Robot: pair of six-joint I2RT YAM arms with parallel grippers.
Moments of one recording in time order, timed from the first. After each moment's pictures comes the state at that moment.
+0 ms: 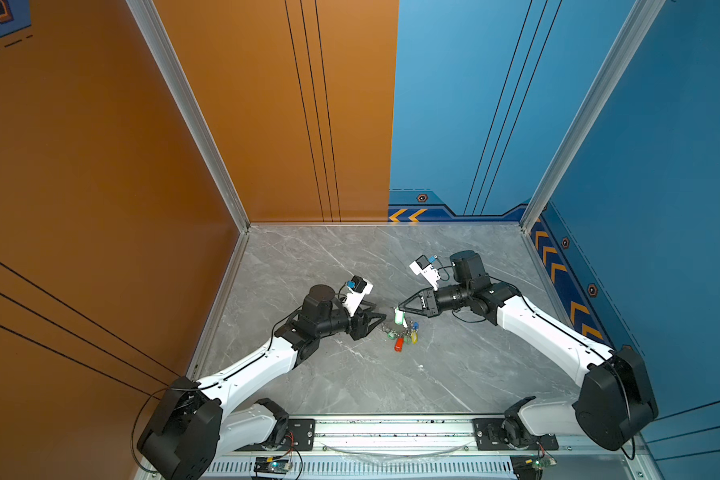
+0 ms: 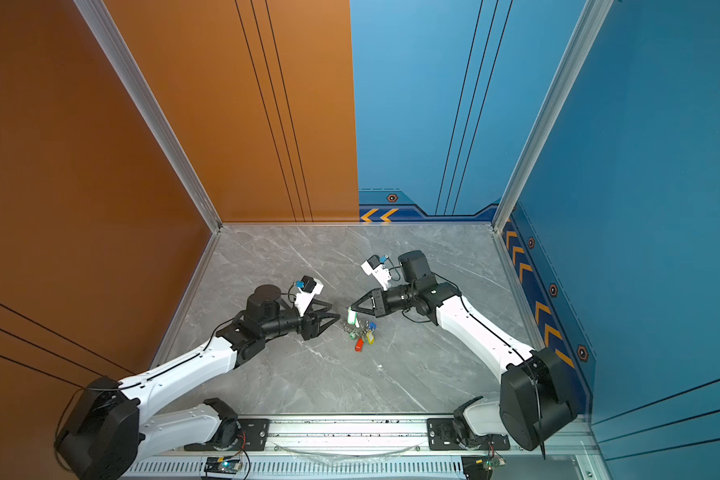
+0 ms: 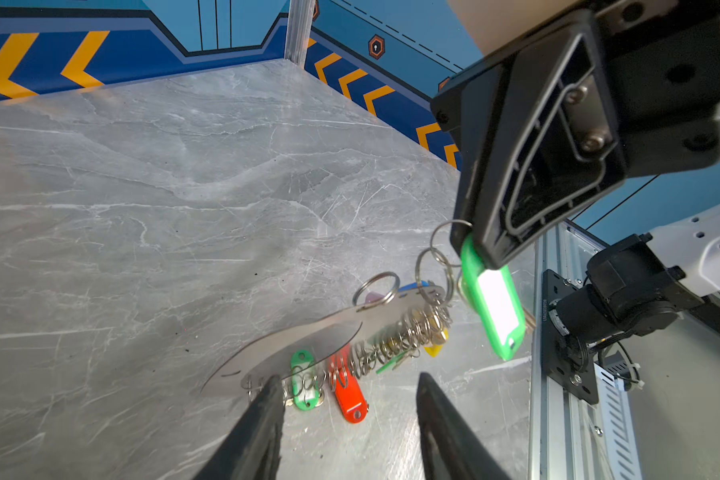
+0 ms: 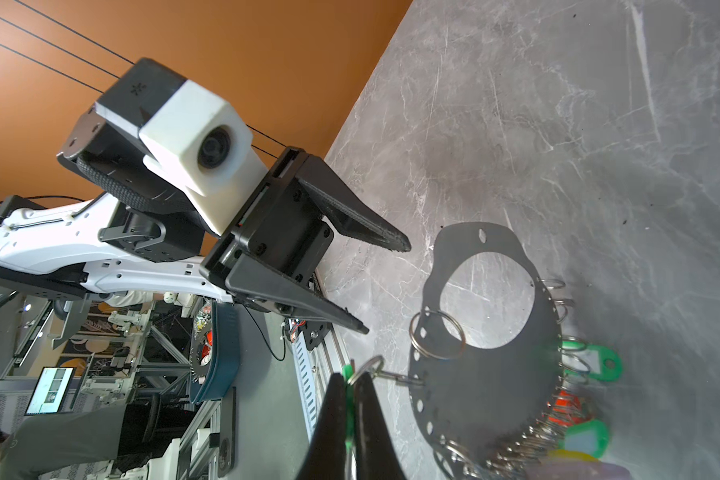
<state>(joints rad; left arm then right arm) -0.55 1.16 0.58 0.18 0.54 -0.13 0.47 1.38 1.02 -0.35 -0.96 0.34</state>
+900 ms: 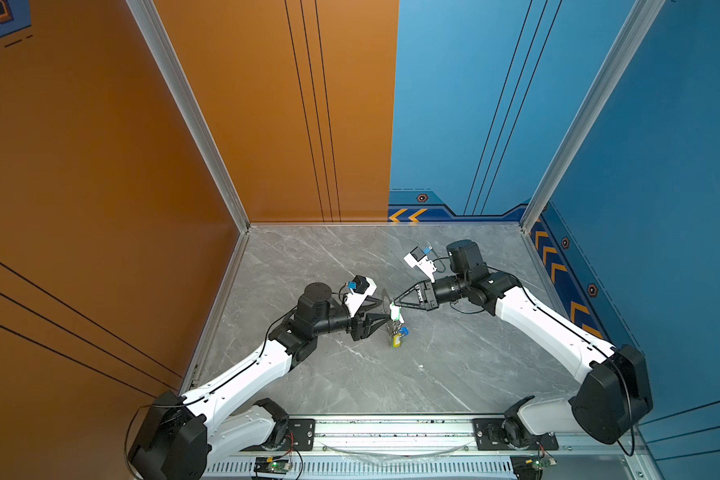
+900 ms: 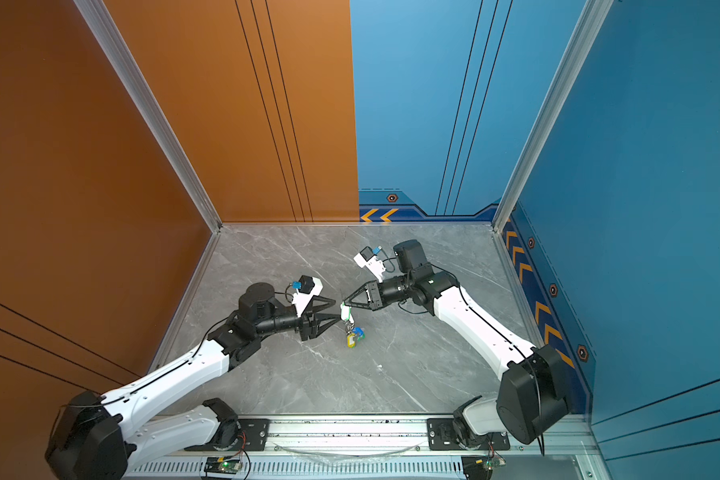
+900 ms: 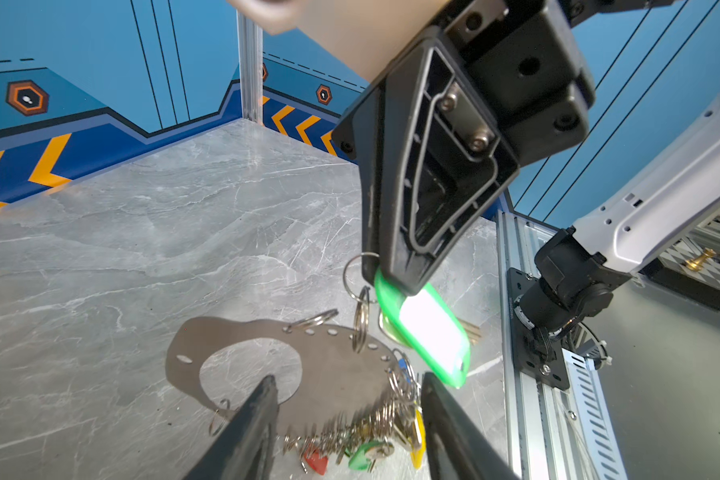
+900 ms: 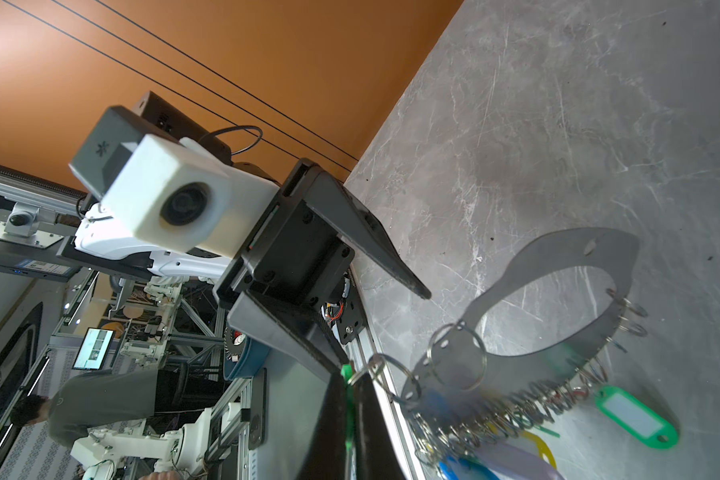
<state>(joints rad) -0.59 1.11 0.63 0.18 0.61 -0.02 0.49 1.41 1.14 -0.45 -1.04 0.33</state>
